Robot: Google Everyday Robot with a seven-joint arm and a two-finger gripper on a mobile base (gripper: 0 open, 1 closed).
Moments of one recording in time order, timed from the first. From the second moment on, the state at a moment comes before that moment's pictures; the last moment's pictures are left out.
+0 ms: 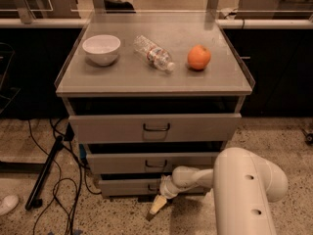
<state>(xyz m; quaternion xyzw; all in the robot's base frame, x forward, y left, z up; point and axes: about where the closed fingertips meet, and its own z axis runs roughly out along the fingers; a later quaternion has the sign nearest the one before) 0.573 -0.009 0.187 -0.56 0.78 0.19 0.19</state>
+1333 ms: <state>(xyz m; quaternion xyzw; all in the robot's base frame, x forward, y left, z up) 0.520 -0.005 0.233 -0.53 0.79 0.24 0.21</state>
